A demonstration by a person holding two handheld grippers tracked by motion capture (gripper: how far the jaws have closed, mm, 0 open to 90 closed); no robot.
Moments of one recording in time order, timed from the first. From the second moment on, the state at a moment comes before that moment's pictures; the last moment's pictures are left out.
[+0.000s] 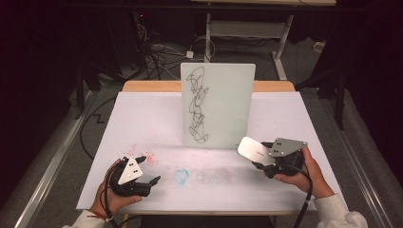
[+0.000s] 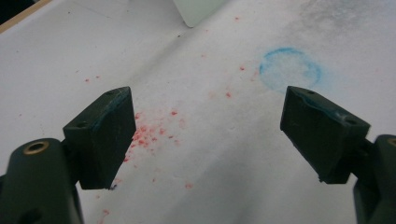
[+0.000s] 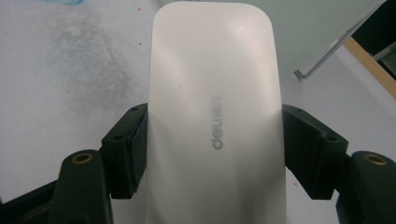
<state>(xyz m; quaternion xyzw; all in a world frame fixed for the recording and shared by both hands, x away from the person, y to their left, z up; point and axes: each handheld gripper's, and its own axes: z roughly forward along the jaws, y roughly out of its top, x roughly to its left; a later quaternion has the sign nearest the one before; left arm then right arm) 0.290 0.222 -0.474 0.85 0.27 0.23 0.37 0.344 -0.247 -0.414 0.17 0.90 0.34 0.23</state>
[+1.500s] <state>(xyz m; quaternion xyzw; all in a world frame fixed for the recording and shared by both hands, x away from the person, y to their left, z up) 0.284 0.223 -0.475 0.85 0.28 0.24 0.37 0.361 -0.139 -0.377 0.16 0.79 0.38 0.44</state>
